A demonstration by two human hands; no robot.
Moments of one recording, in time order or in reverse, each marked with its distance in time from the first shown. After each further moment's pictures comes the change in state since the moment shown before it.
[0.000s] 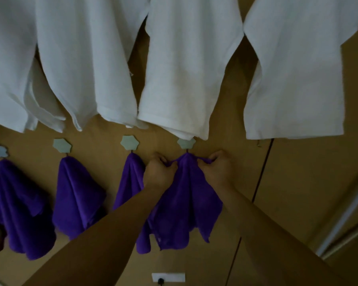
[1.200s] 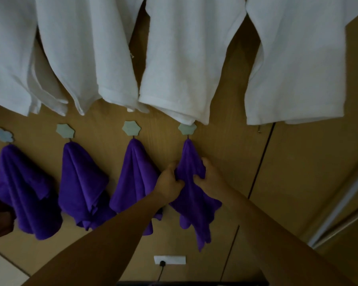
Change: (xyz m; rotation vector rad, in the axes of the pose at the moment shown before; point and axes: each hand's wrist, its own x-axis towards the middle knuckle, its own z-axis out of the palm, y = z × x) left_hand -0.044 -0.038 0.019 -0.008 -0.399 0.177; right_hand -0.045 0.032 -0.003 0.032 -0.563 -0.047
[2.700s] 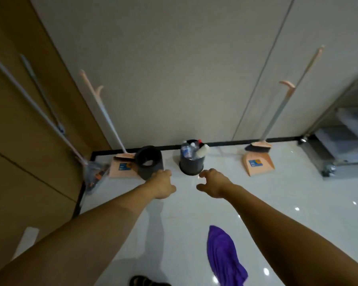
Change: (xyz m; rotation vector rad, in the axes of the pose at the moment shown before) left_hand -0.563 0.034 0.078 0.656 -1.512 0.933; right_hand -0.730 -0.163 0.254 -0.229 0.711 1.625
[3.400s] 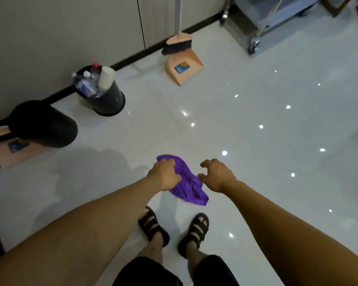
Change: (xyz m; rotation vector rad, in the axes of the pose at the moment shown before) left_hand 0.091 0.178 0.321 0.227 -0.482 0.292; right_hand -0.087 0.310 0.177 0.352 -0.093 0.567
